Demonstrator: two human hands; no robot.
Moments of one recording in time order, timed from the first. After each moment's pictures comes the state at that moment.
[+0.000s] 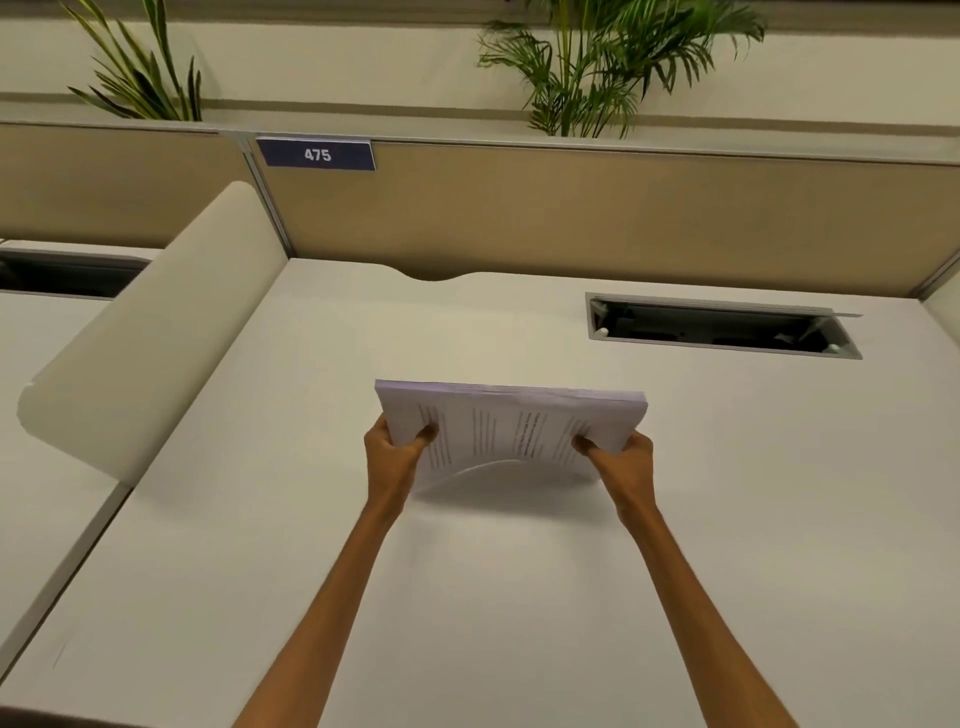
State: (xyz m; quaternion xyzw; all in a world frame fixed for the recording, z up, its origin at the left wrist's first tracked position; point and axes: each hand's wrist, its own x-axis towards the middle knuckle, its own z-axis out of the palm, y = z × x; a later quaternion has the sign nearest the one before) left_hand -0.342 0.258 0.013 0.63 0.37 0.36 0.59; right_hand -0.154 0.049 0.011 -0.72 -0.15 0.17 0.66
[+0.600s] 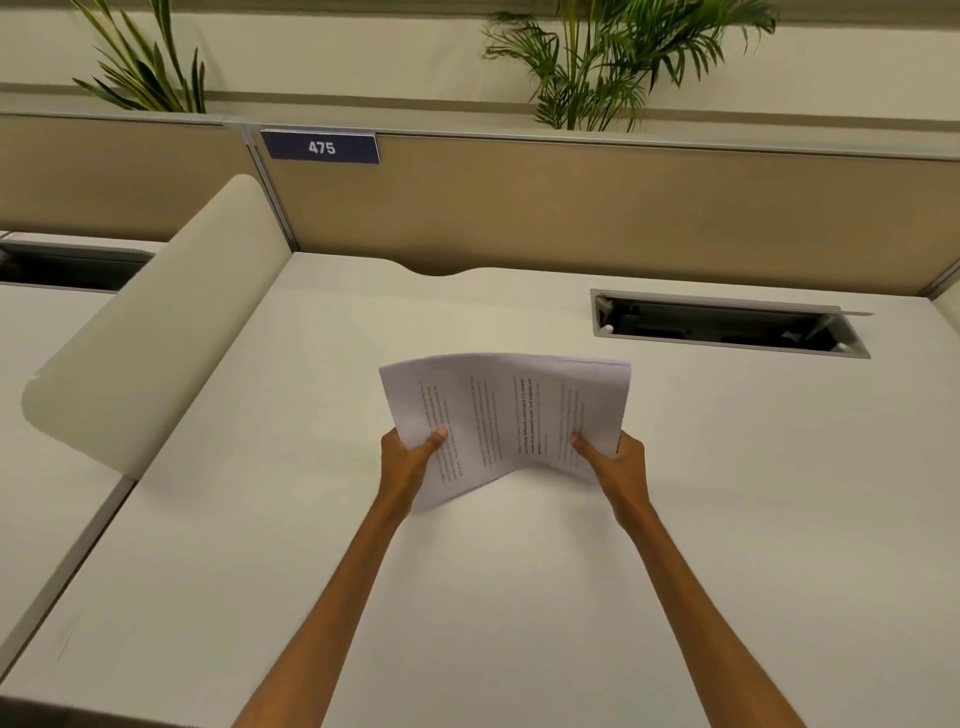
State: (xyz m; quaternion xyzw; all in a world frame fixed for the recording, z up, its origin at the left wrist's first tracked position) left_hand -0.338 0.260 -0.008 0.61 0.38 0.29 0.64; right_hand -0.150 0.054 -0.013 -0.73 -0.16 0.21 0.64
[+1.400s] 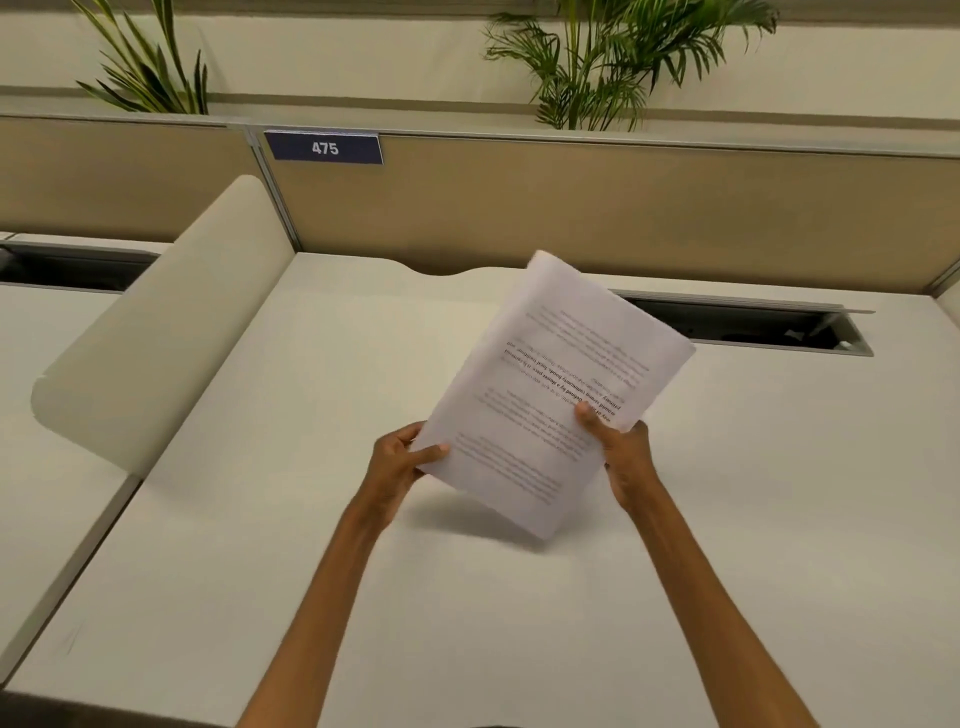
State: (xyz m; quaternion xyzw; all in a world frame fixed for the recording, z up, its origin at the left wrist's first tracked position) left_hand -0.364 0.264 0.014 0.53 0.30 0.20 0.77; right_hand -0.156 0.067 0.027 -0.60 -0.06 0.28 0.75
